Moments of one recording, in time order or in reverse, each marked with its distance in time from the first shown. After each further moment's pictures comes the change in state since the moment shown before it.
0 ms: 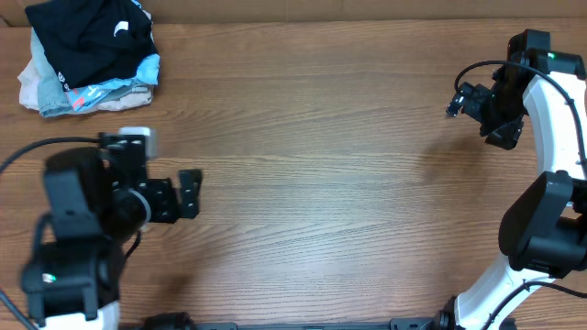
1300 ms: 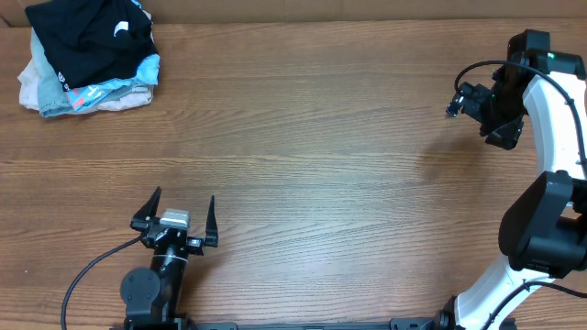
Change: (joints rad) left arm -0.037 -0.881 -1.137 0.936 -0.130 0.099; right arm 0.000 0.000 0.000 -0.001 0.000 0.000
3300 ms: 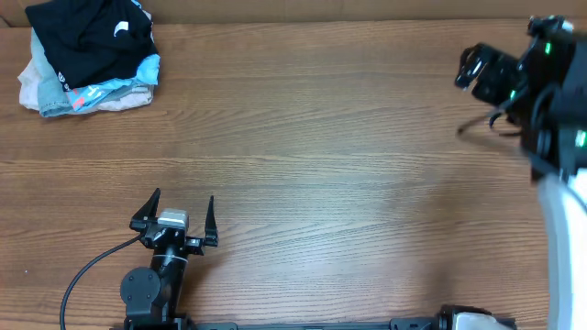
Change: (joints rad) left arm 0.000 0.000 0.000 -0.001 -0.004 -0.027; right arm 0.140 -0.650 -0.303 0.509 0.042 -0.016
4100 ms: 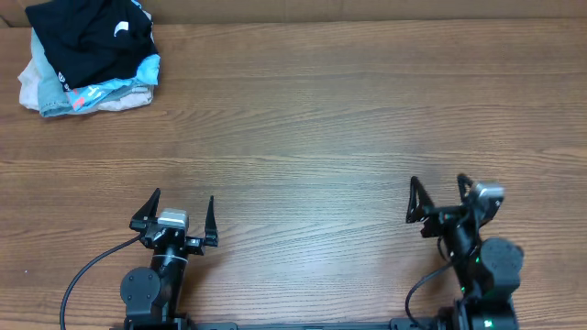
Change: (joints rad) left arm 0.000 0.000 0.000 0.000 0.000 0.000; right arm 0.112 -1.027 -1.282 0.700 -0.066 -0.088
